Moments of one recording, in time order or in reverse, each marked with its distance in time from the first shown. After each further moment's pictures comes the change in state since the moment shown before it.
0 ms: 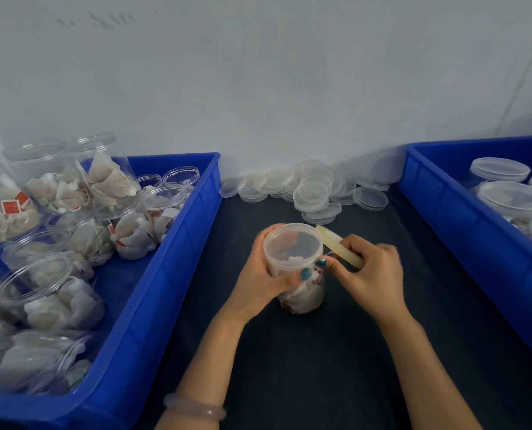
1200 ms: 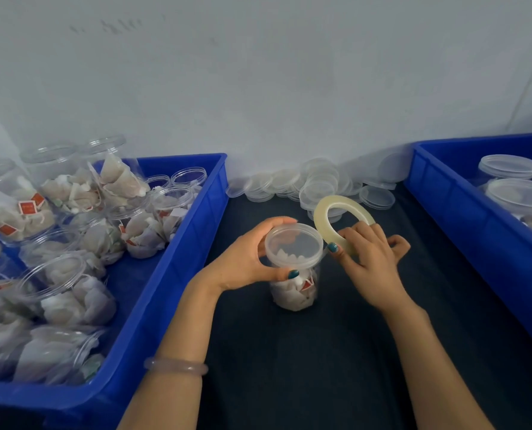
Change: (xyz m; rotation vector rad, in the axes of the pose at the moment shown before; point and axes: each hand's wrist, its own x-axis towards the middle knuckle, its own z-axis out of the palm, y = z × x) left_hand 0.020 0.028 -0.048 0.339 -0.296 -0.028; right_hand 0.014 0.006 0.009 -0.244 -0.073 -0.120
